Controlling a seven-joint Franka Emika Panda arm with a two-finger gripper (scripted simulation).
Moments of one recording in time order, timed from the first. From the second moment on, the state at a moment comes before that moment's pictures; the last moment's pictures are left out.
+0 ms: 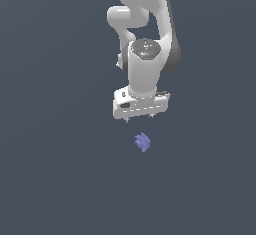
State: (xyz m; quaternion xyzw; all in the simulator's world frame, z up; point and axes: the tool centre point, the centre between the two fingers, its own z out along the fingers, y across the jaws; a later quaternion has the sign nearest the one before) arm 0.012 0.046 0.170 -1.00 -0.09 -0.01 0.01
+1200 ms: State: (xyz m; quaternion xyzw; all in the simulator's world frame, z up) arm 0.052 0.070 0.098 -0.95 -0.32 0.00 0.00
